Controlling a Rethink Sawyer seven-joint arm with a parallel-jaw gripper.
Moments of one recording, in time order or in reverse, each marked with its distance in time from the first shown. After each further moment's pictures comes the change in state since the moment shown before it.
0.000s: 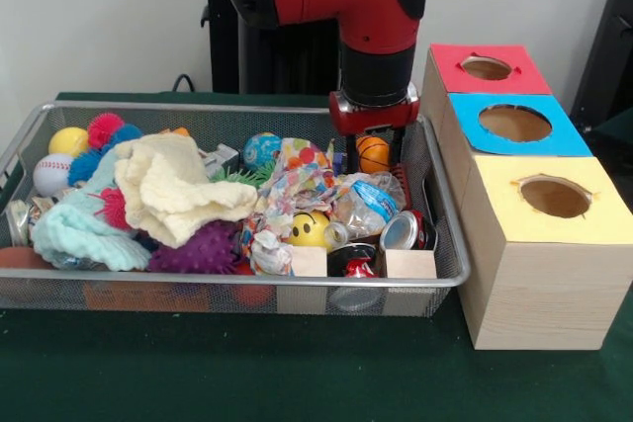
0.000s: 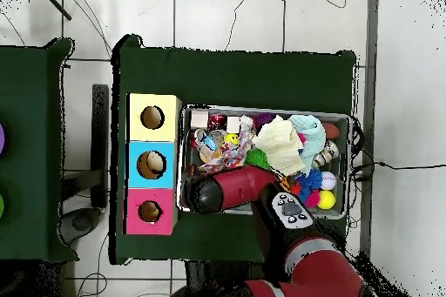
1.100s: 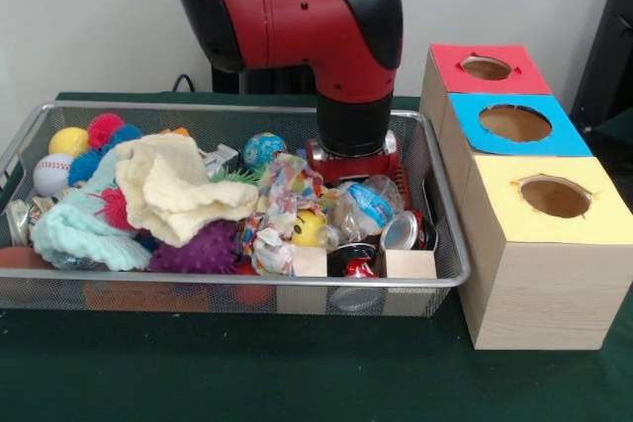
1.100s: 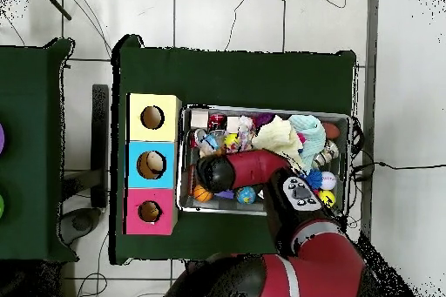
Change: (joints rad) arm -0.021 0.105 -0.019 -0.178 0.015 0.001 0.000
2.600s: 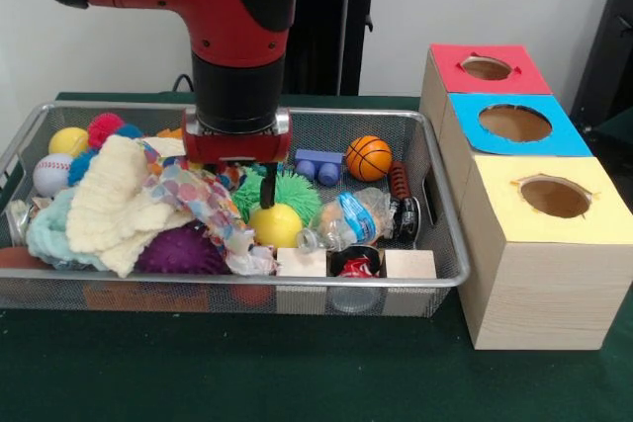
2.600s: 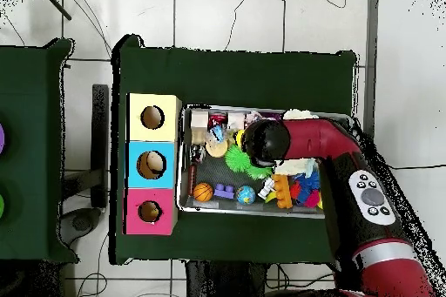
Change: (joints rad) arm -0.188 -0.119 0.116 -0.161 -0.096 0.336 -0.078
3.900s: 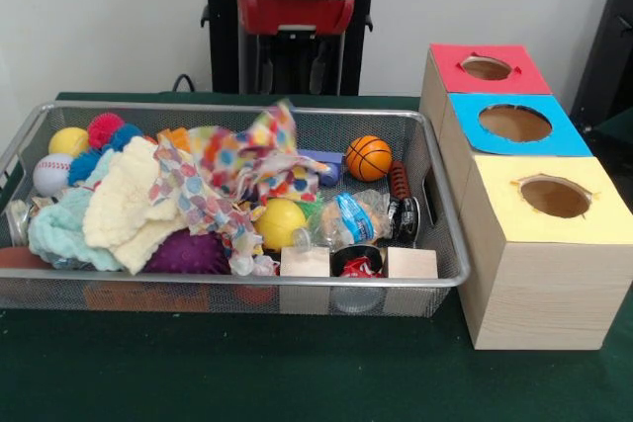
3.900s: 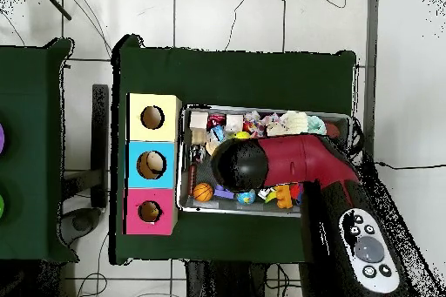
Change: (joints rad) arm 0.059 -0.324 0.012 0.254 0.080 0.055 -0.023
